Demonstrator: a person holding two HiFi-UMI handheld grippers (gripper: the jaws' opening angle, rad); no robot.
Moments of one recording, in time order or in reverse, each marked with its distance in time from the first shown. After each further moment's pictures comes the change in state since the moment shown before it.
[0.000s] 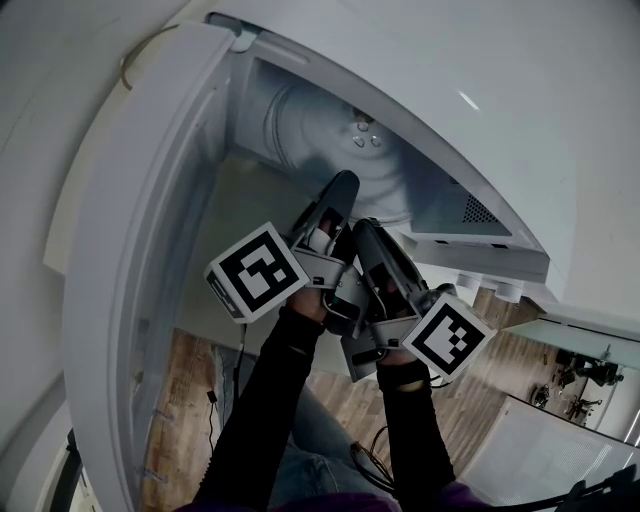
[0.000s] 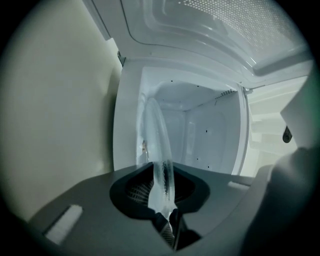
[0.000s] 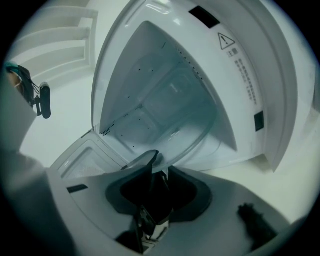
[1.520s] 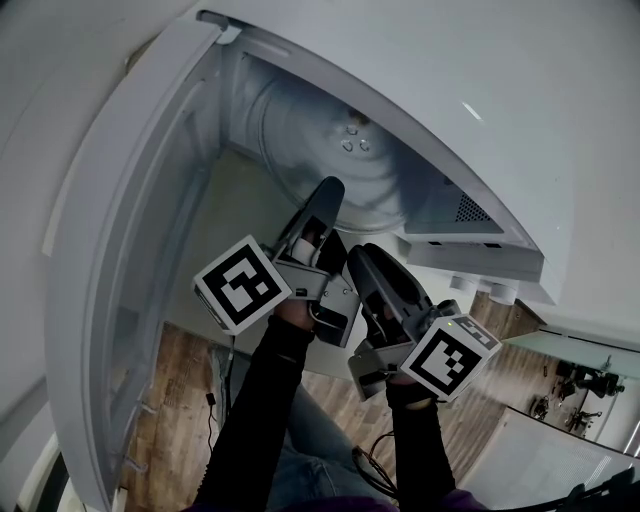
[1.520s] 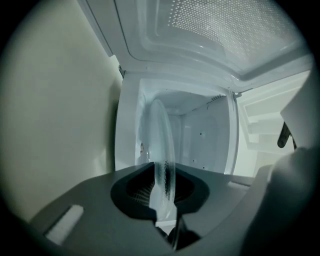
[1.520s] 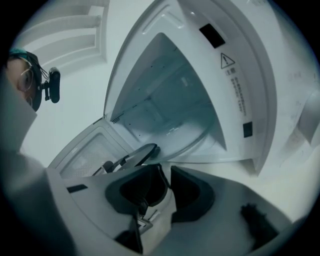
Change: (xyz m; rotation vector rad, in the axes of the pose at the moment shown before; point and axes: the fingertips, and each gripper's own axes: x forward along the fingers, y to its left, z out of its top) left arm -0.014 -0.008 -0.001 -0.006 -0.062 -0.031; right arm -0.028 -0.001 -0.017 -0.098 0.112 0.032
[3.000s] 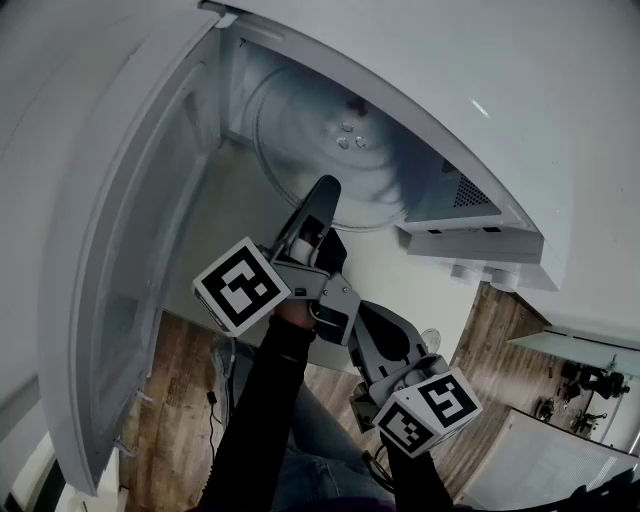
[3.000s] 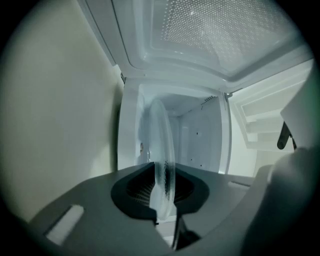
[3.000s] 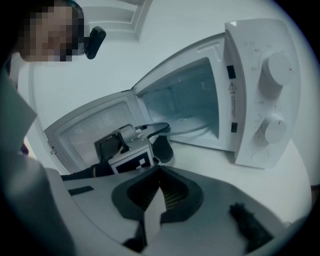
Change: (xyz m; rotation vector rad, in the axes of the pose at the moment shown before) left arm -0.012 -0.004 -0.007 0.019 -0.034 -0.010; right arm -0.052 0.019 -0.062 -0.328 0.113 -0.076
